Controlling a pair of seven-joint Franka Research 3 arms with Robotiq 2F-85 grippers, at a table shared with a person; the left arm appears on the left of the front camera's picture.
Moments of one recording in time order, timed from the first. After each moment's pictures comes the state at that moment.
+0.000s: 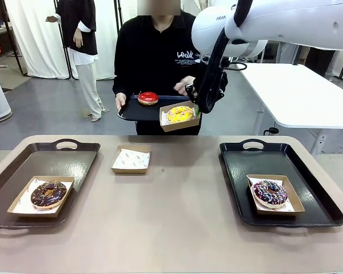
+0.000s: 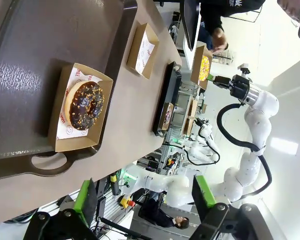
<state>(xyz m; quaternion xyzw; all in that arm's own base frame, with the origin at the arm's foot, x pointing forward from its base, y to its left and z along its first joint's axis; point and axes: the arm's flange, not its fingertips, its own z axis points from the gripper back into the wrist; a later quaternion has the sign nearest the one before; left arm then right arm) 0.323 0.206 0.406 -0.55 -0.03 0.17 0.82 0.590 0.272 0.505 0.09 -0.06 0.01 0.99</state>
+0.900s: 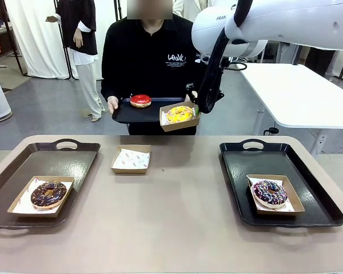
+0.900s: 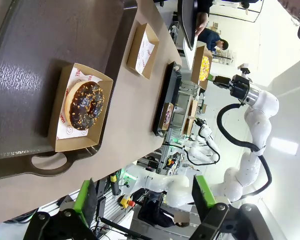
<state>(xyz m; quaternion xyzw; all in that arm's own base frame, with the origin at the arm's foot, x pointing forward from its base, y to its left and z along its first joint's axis) 0.323 0.206 0.406 -0.55 -0.03 0.17 0.82 0.590 0.272 0.505 0.09 -0.06 0.01 0.99</state>
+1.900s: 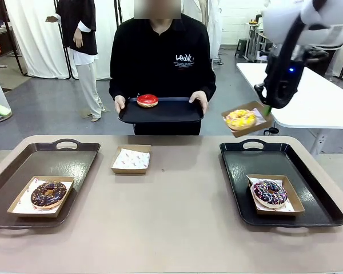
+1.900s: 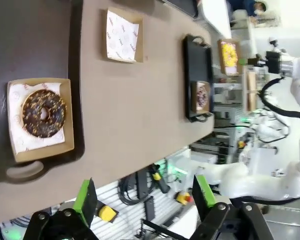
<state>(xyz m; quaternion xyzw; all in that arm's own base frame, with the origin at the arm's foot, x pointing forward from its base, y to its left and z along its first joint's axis) 0.329 0.031 0.534 -0.38 -0.09 0.02 0.92 0.549 0.064 0.522 0.03 -0.05 0.04 1.00</state>
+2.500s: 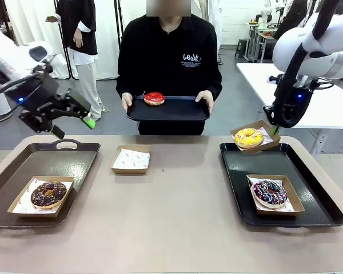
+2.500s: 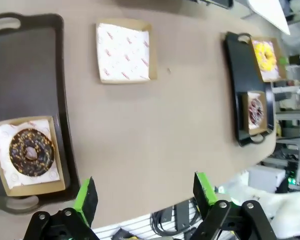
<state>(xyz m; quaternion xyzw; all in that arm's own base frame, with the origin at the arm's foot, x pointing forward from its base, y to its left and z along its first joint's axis) 0.360 -0.147 0.533 -0.20 -0.15 -0.01 0.97 0.564 0.029 0.454 0.06 -0.03 0.02 1.00</state>
